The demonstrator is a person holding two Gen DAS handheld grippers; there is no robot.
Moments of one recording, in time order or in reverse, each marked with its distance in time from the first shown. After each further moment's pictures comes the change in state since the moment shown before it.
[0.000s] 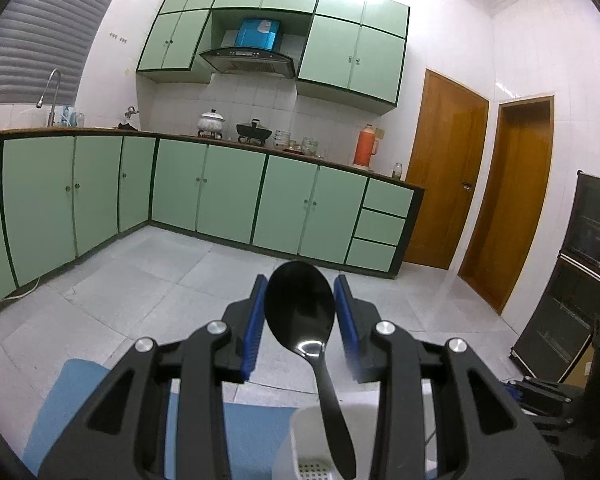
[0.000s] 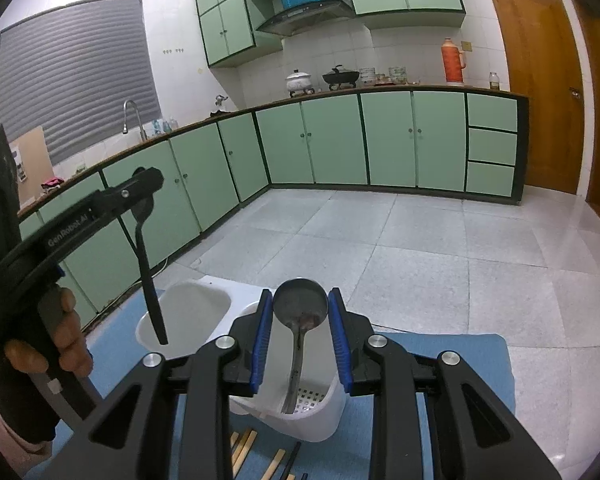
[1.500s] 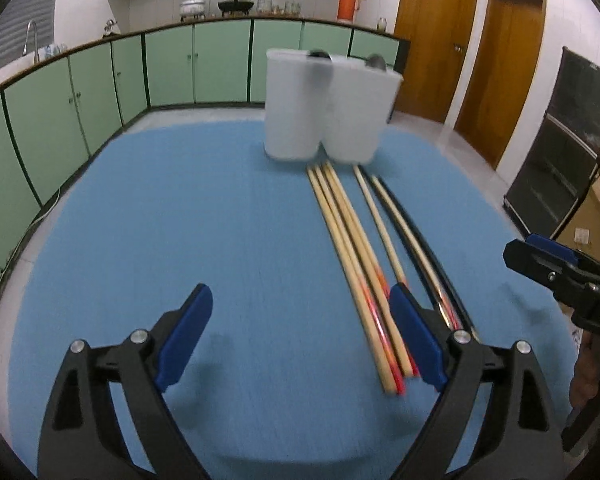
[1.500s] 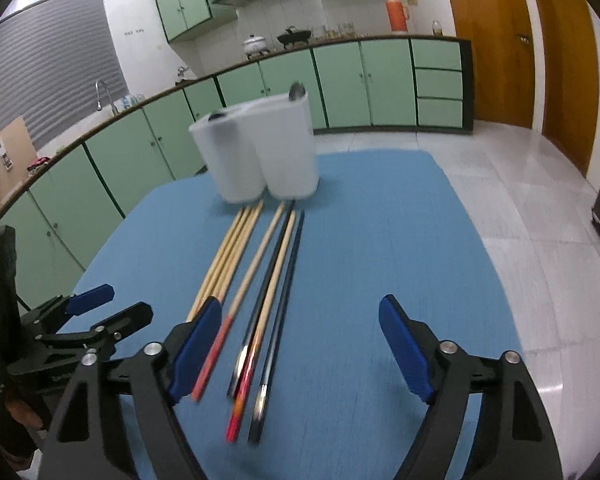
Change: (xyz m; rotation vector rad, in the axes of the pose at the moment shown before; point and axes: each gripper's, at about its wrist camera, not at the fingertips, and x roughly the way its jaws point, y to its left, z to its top) left arm -0.187 -0.004 -0.180 0.117 0.527 0.017; right arm -0.164 0.037 -0.193 0.127 0.153 -0.122
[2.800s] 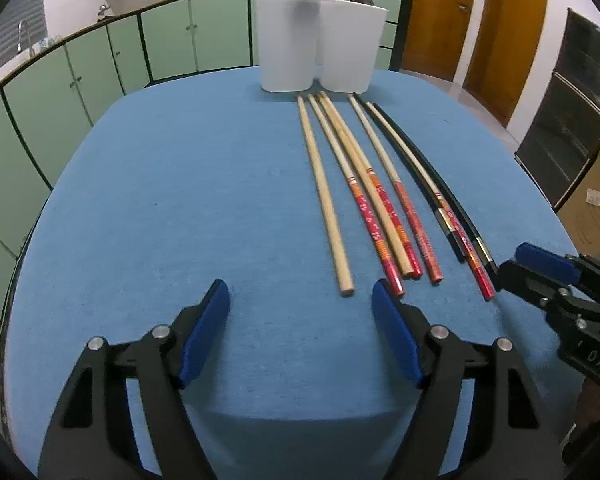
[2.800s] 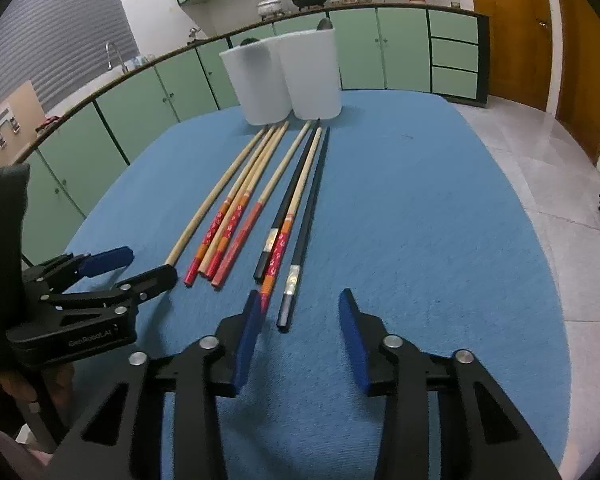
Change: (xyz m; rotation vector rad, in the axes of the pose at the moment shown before) left arm -0.007 -0.023 -0.042 0.049 0.130 0.060; right arm -0.002 0.019 -0.050 -0.041 0.138 0.030
